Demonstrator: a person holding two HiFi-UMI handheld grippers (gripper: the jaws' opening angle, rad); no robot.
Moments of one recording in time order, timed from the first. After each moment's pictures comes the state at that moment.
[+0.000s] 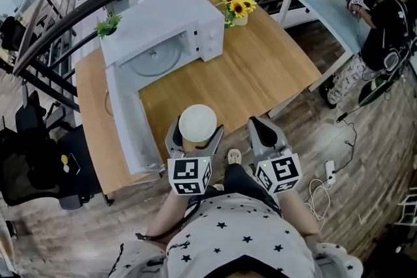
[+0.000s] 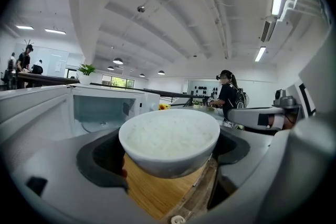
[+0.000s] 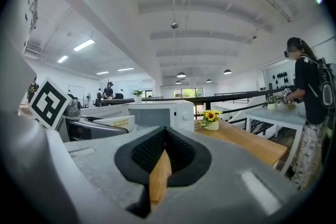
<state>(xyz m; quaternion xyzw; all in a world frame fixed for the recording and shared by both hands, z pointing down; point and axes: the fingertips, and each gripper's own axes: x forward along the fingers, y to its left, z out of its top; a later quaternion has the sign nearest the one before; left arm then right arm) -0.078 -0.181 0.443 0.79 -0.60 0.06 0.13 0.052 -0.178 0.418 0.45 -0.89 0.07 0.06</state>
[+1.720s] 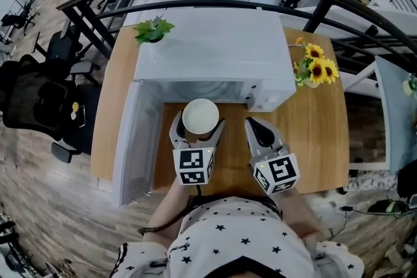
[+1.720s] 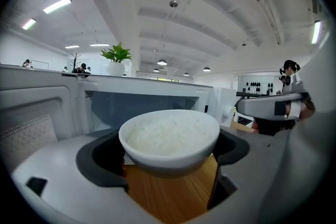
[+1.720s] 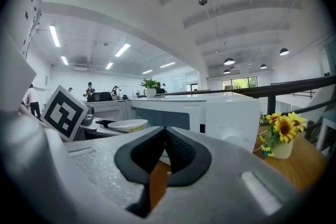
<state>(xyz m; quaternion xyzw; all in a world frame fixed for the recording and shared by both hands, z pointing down) -0.210 -0.384 0.481 0.59 -0.79 0.05 0.16 -0.097 -0.423 0.438 0.18 -0.98 0.06 0.10</state>
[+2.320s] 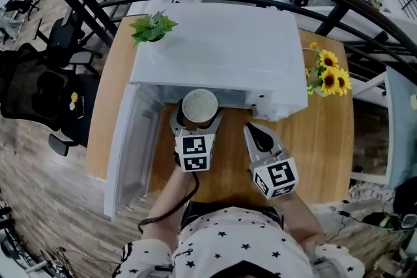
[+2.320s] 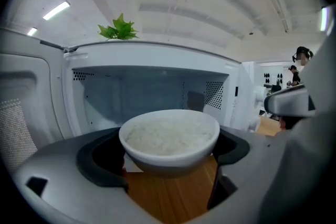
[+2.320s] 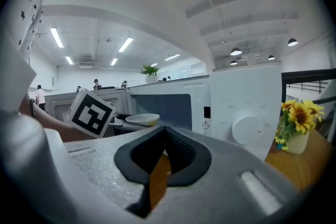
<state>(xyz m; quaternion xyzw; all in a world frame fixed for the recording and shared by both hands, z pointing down) -0.261 -0.428 0.527 0.55 -0.82 0.09 0.16 -0.120 -0.441 0.481 0.13 -0.98 0.07 0.13</state>
